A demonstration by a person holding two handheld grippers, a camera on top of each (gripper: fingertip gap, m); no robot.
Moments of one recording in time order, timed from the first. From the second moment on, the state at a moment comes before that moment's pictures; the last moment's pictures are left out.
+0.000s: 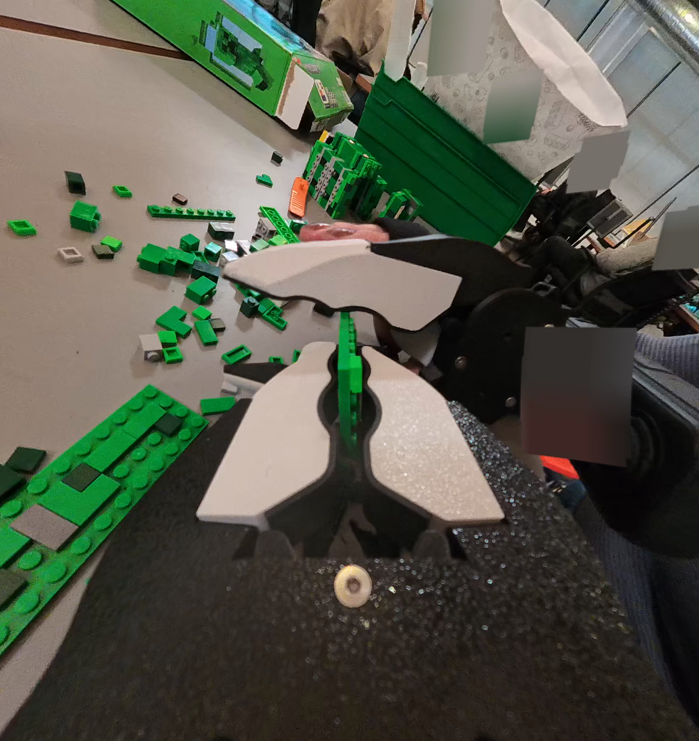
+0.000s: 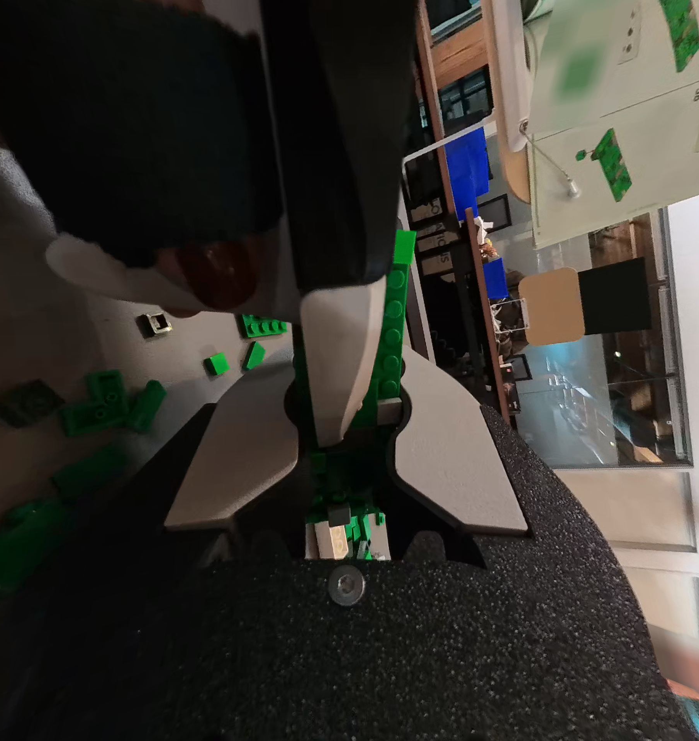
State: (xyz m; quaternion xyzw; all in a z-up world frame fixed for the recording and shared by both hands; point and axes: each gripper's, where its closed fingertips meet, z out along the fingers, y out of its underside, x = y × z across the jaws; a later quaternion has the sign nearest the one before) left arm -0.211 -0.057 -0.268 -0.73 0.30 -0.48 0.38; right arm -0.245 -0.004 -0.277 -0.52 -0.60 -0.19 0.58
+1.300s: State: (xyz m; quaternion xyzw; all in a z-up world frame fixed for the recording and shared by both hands) left arm -0.216 -0.044 -0.262 -0.72 0.19 -0.58 0.34; right arm -0.220 0.026 -0.282 -0.53 -0.58 -0.27 0.56
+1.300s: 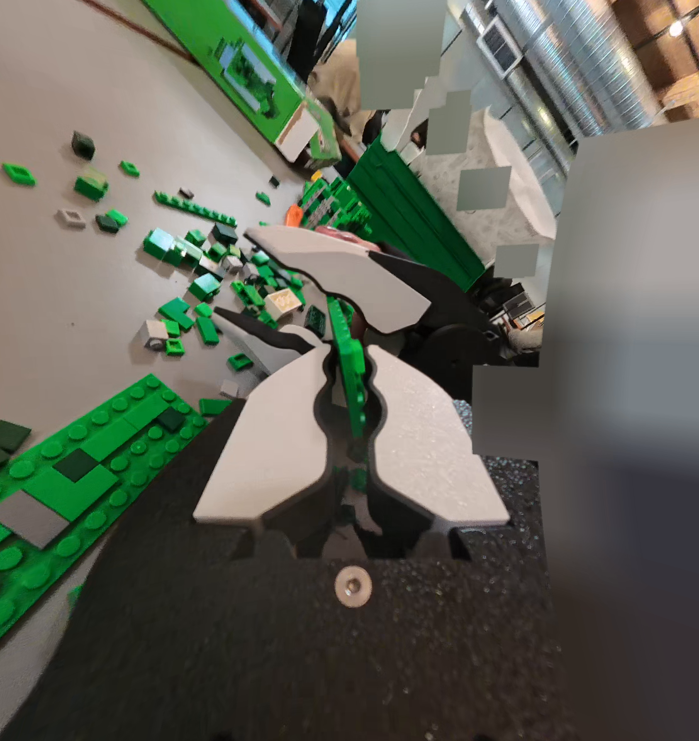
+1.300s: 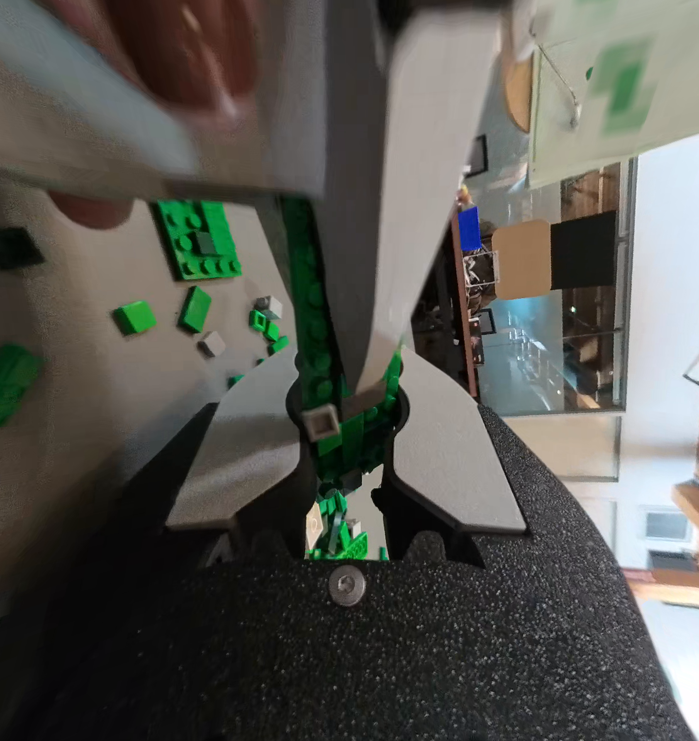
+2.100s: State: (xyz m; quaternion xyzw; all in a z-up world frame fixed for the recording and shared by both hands) left arm -0.213 -0.042 -0.273 -0.75 0.24 -0.48 0.37; right arm -0.260 -0.001 -0.277 -0.48 -0.64 -0.23 0.56
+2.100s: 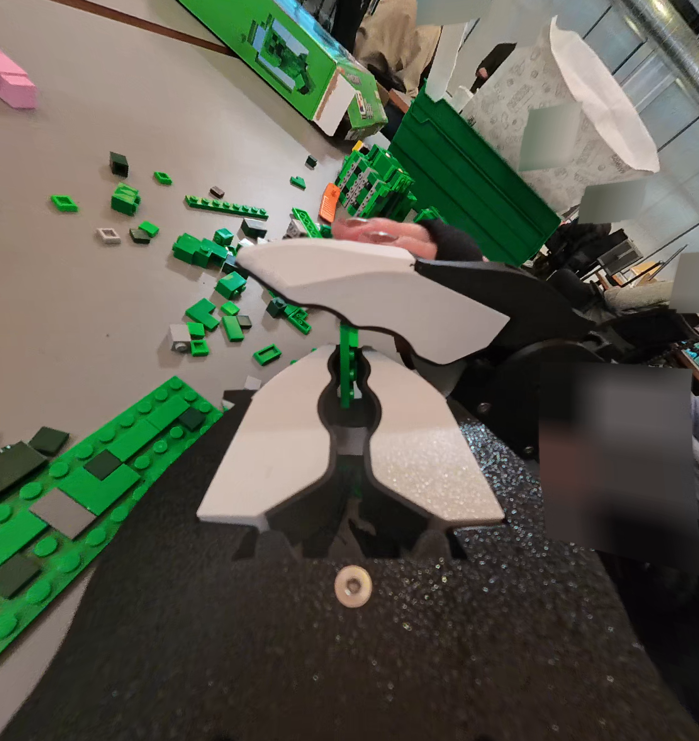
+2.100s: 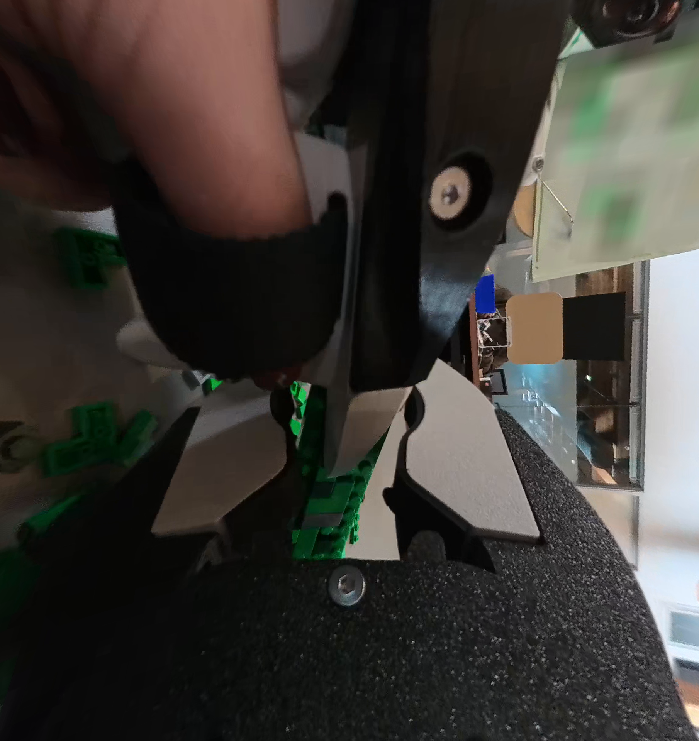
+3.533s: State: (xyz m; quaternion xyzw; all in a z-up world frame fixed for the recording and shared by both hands) left arm -0.252 -0.009 -0.251 -0.72 0.14 -0.48 0.47; right arm -0.190 0.034 -0.282 -0.55 -0.59 -0.22 0.55
